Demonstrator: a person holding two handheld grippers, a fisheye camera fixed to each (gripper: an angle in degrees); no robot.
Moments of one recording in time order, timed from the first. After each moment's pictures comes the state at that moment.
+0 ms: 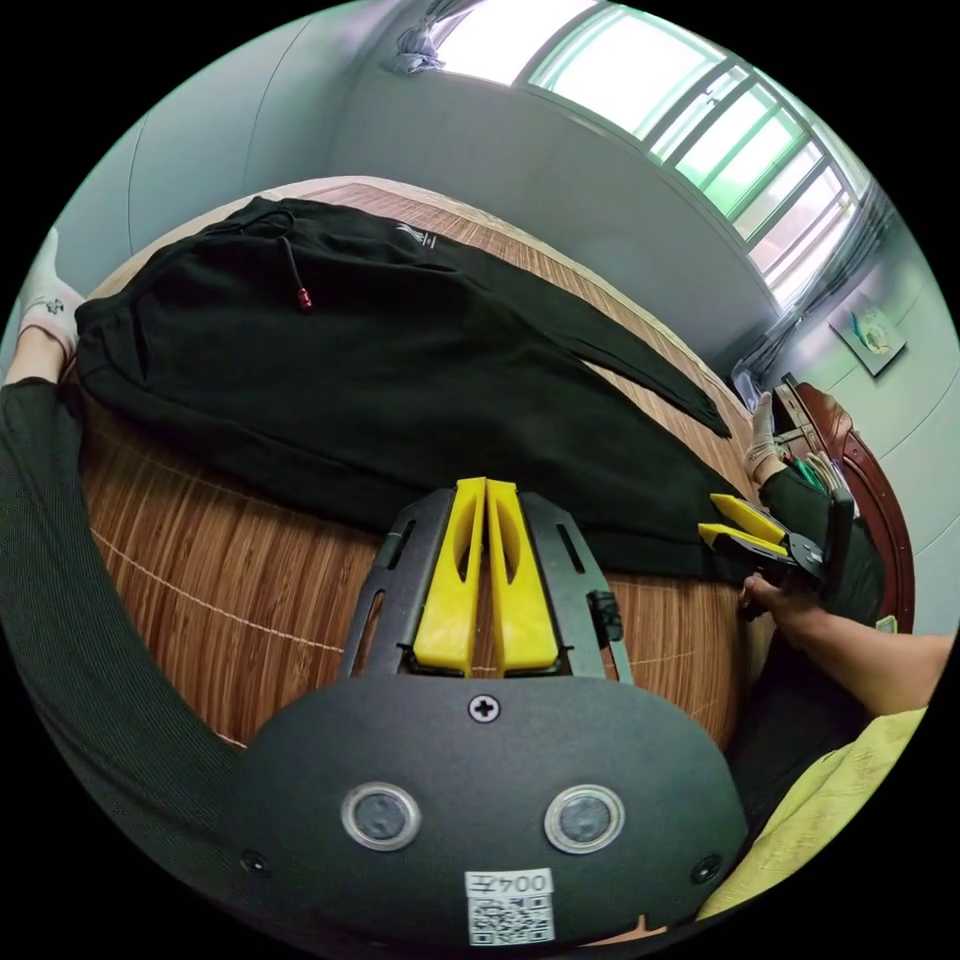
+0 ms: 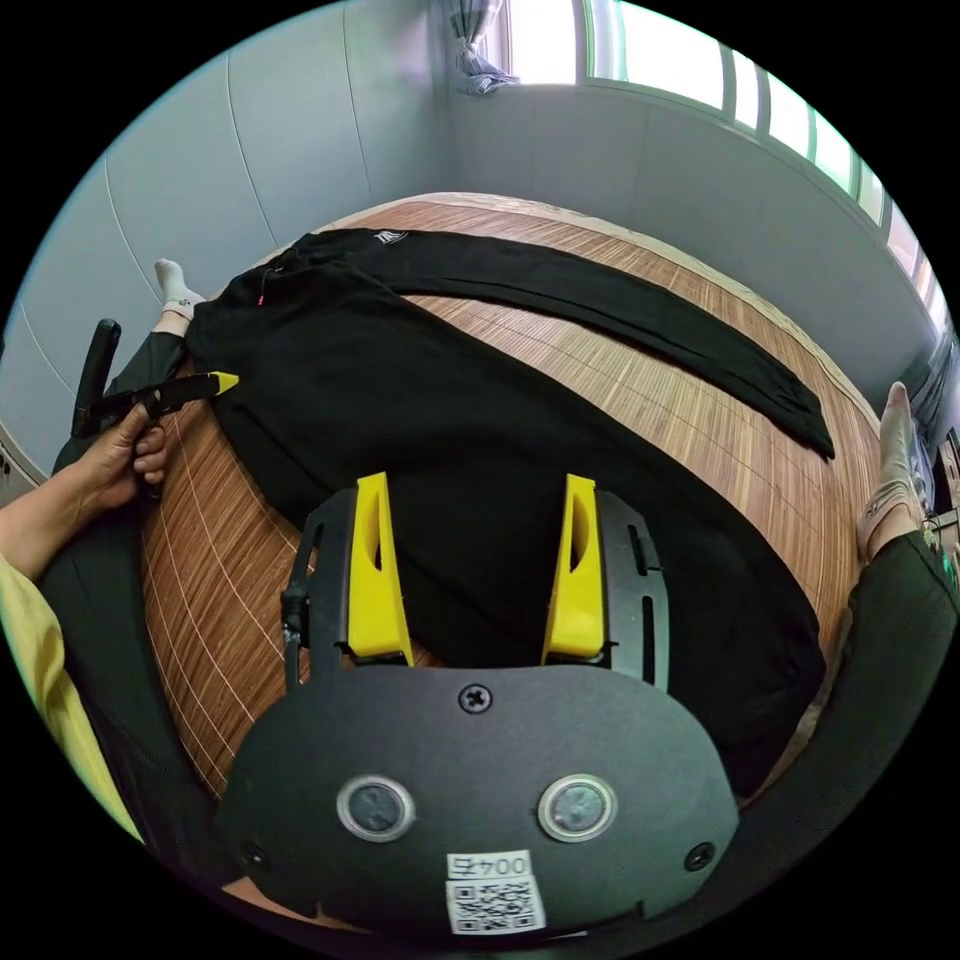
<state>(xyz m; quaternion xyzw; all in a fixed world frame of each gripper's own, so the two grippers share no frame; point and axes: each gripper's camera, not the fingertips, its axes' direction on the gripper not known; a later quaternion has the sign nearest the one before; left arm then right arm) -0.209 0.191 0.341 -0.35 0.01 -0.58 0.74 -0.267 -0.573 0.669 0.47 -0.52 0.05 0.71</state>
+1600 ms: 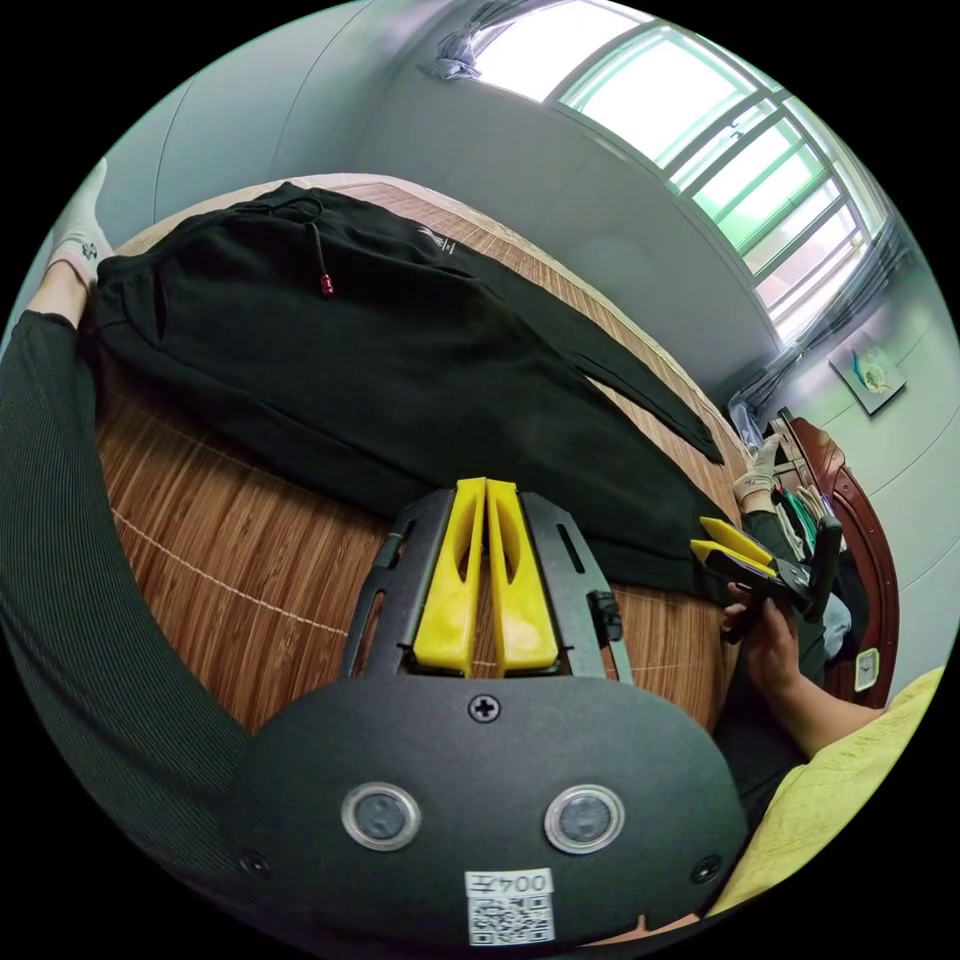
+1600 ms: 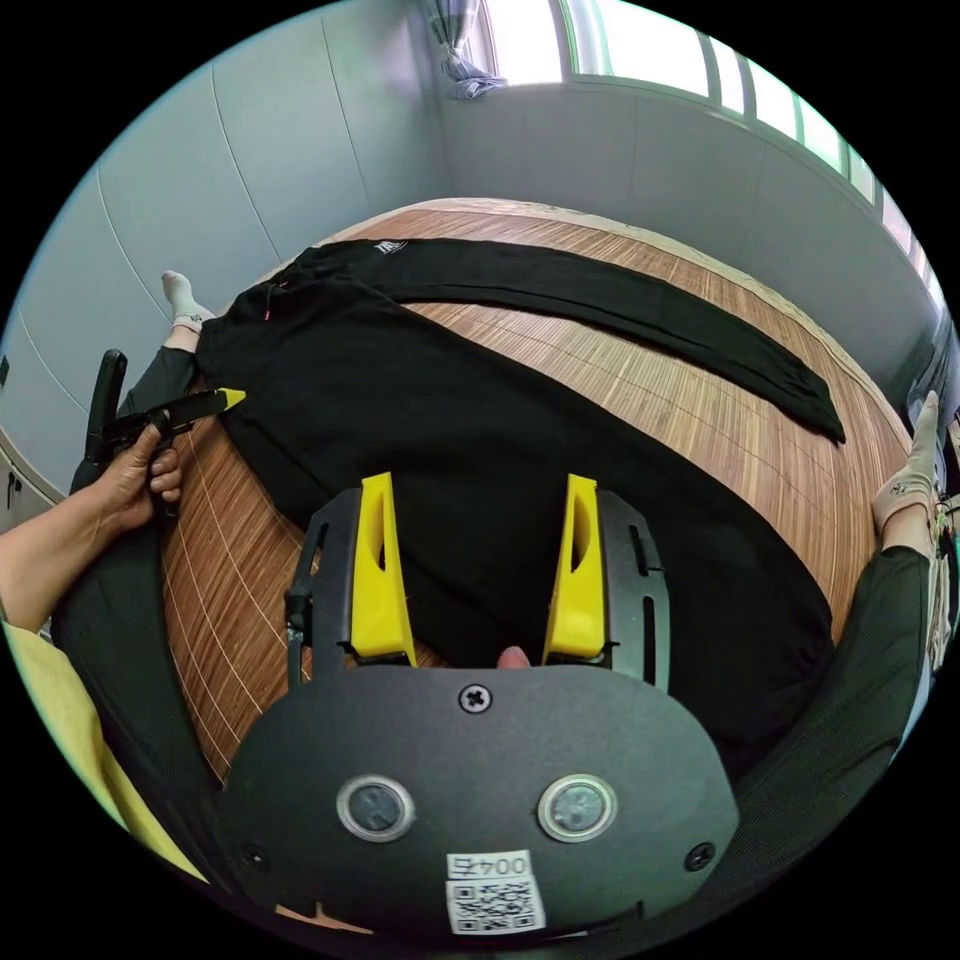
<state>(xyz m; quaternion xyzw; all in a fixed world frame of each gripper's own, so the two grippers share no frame) -0.262 0.229 0.327 -0.32 0.00 -0.61 0.72 -0.258 -0.562 0.695 0.47 -0.55 0.05 0.69</state>
